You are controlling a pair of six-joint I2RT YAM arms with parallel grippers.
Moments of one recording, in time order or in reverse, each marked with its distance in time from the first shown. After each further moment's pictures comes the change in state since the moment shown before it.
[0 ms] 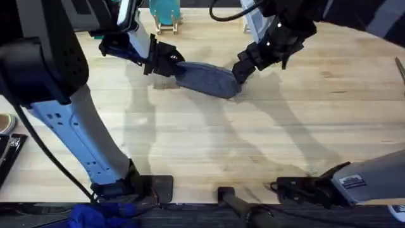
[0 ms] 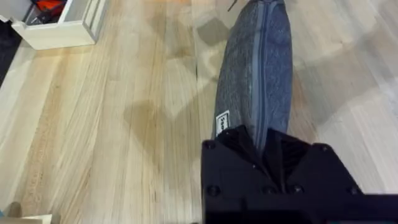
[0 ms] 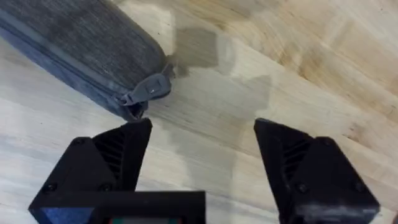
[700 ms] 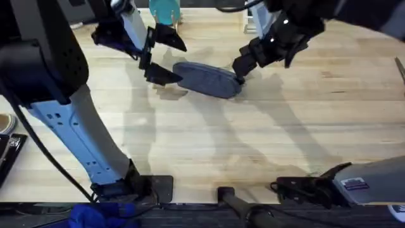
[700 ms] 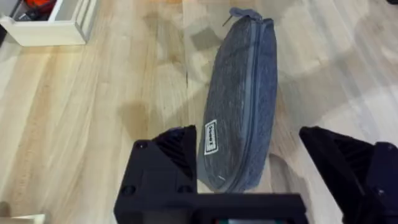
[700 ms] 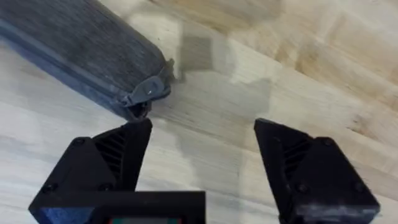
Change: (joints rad) left arm 0.001 0.000 0.114 -0.211 -0.034 0.003; right arm 0.000 -0.046 0.000 -0.001 -0.004 0.067
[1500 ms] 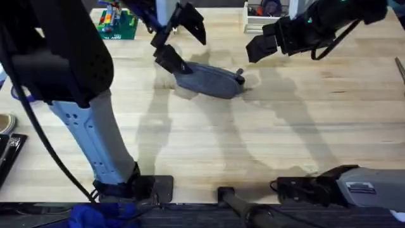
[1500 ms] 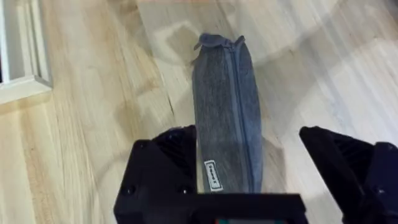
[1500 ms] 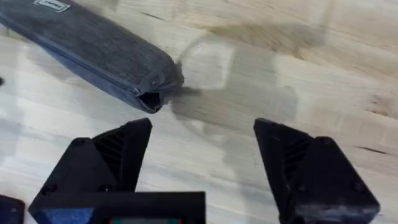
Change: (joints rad) left arm -0.232 0.000 0.352 -0.211 -0.271 -0.095; right arm -0.124 -0.153 0.000 -0.028 -0.167 0.067
